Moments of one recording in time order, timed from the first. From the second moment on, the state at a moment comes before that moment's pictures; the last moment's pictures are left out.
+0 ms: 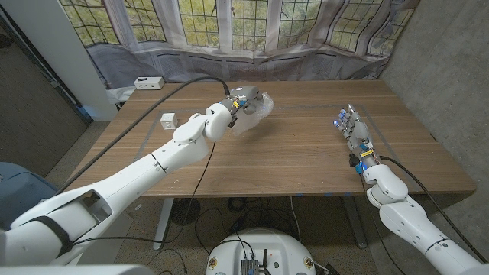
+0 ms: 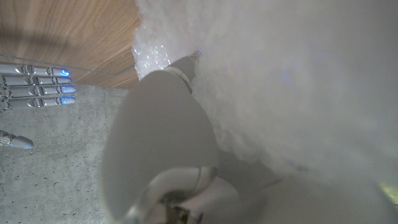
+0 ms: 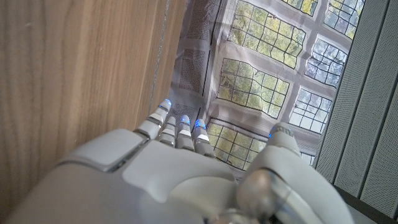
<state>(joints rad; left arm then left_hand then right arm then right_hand) 0.58 0.62 0.79 -1.86 0.62 0.37 -0.04 1.45 0.07 0.49 -0.18 0.21 1.05 0.07 0.36 0.33 0.92 -0.02 0.36 0.51 0.94 -0.09 0.33 0.22 0.93 -0.05 0.70 0.18 -1.25 -0.61 -0.19 -1.66 0.69 0.38 -0.12 0.26 0.07 0.14 -0.14 0.18 0.12 0.09 0.20 0.18 0.09 0.15 0.21 0.20 -0.02 0.12 0.21 0.21 0.19 0.04 0.19 0.17</state>
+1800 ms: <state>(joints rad) 0.57 0.63 0.81 -1.88 0.60 0.41 -0.10 1.14 0.07 0.43 -0.08 0.22 0.80 0.06 0.19 0.28 0.76 -0.01 0.21 0.52 0.75 -0.03 0.20 0.21 0.72 0.03 0.66 0.17 -1.26 -0.62 -0.18 -1.67 0.70 0.37 -0.12 0.27 0.08 0.14 -0.14 0.18 0.12 0.09 0.20 0.18 0.09 0.15 0.21 0.20 -0.02 0.12 0.21 0.21 0.19 0.04 0.19 0.17</state>
